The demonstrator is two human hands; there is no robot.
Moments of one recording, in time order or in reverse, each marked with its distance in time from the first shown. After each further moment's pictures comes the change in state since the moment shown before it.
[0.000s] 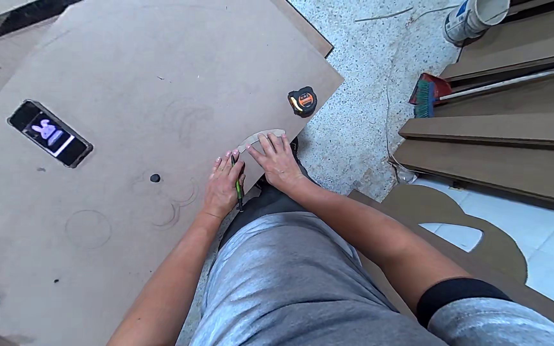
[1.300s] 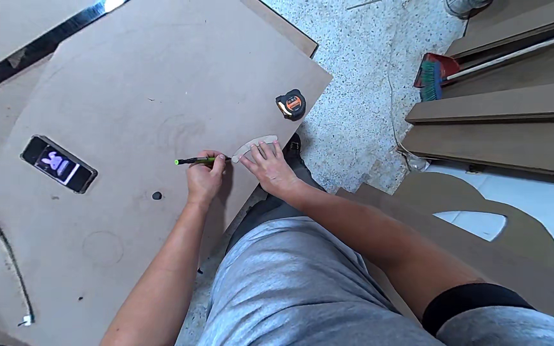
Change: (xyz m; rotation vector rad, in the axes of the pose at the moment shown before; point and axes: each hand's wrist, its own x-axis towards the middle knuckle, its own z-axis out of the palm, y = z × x) left_hand 0.070 0.004 -0.052 -0.571 0.071 -0.596; right_hand 0.009 -0.003 -0.016 0.067 -0.181 -0.007
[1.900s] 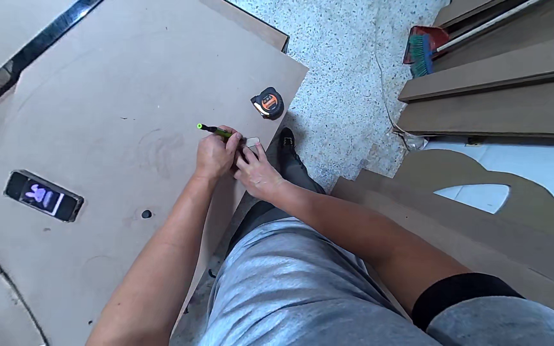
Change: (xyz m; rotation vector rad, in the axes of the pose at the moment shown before) left_hand 0.059 0.073 0.053 0.383 -0.294 0.195; right_hand -0.001 0.002 -0.002 0.107 0.029 -0.020
